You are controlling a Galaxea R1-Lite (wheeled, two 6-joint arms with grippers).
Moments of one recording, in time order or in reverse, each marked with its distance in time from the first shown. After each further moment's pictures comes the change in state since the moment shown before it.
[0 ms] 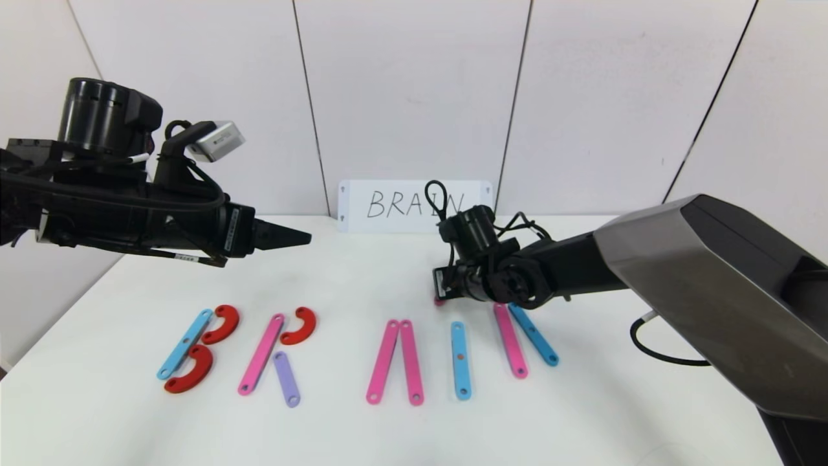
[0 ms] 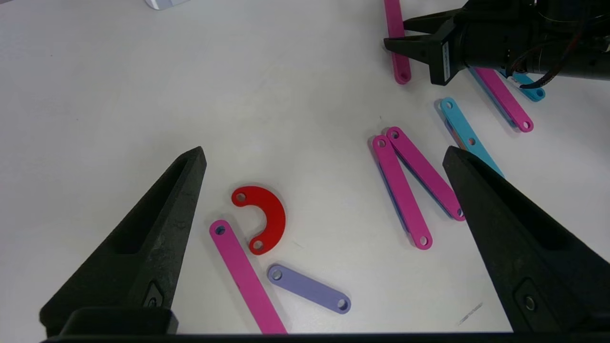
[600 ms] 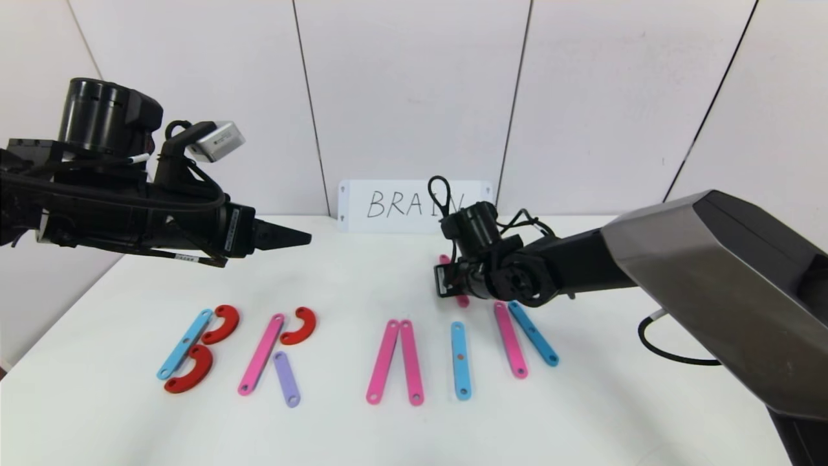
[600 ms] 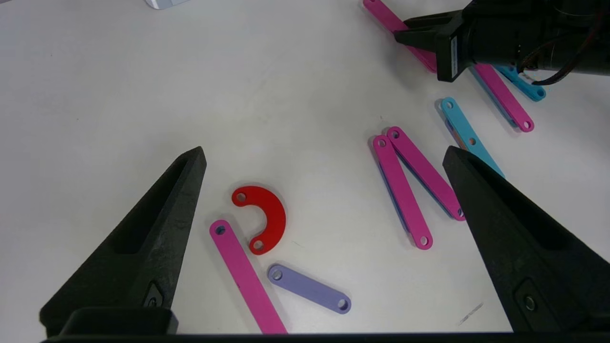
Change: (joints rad) left arm 0.000 0.000 0.000 0.000 0.001 0.000; right arm 0.000 -0.033 0.017 0.004 0.003 0.017
